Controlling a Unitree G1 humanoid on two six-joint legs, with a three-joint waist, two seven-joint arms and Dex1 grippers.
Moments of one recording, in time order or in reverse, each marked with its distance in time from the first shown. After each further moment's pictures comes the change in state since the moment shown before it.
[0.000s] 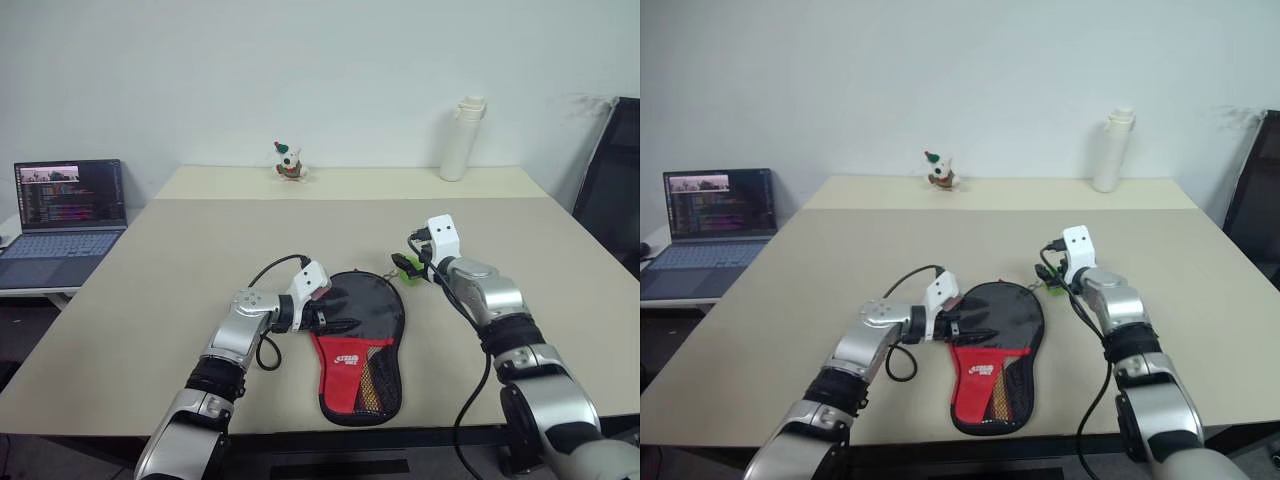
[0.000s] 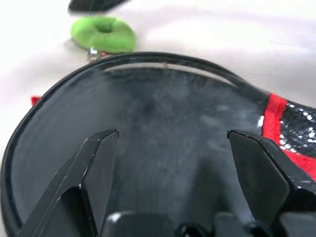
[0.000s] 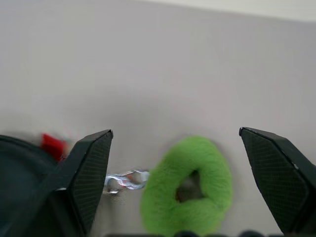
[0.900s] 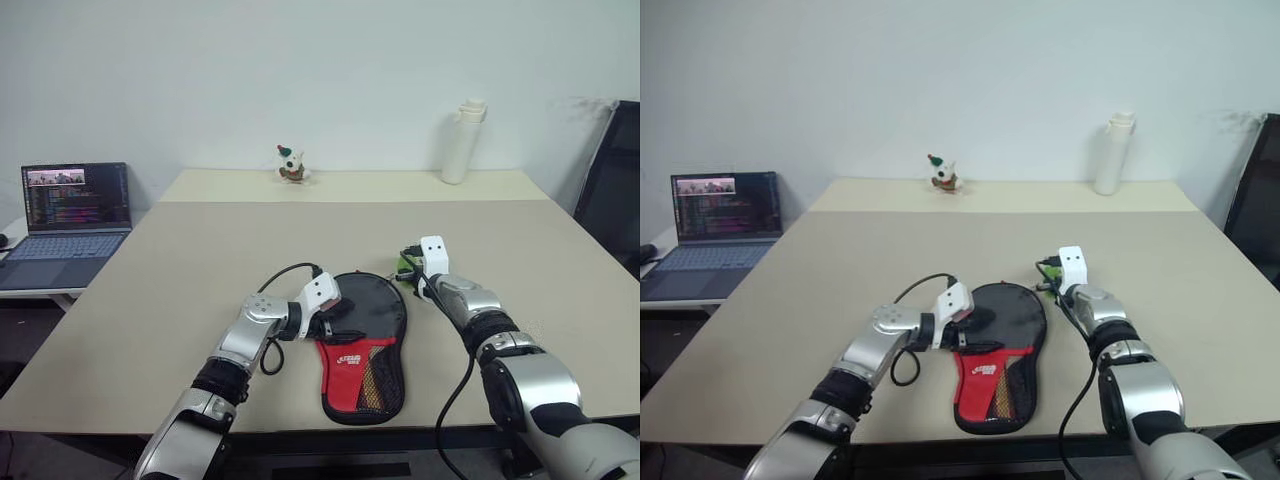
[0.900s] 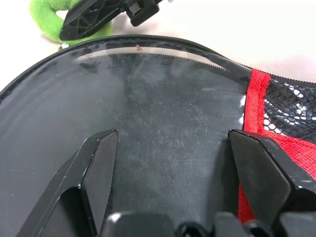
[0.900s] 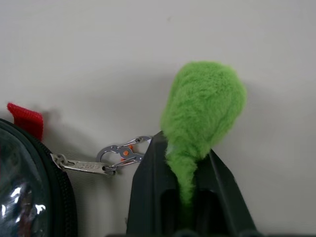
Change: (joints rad) left arm -0.031 -0.002 -0.093 0.117 0.011 -0.097 0.009; right arm -0.049 0.060 -0.095 0.276 -0.025 -0.109 0.017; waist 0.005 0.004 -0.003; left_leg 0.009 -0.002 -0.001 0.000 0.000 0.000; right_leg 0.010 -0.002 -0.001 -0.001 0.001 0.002
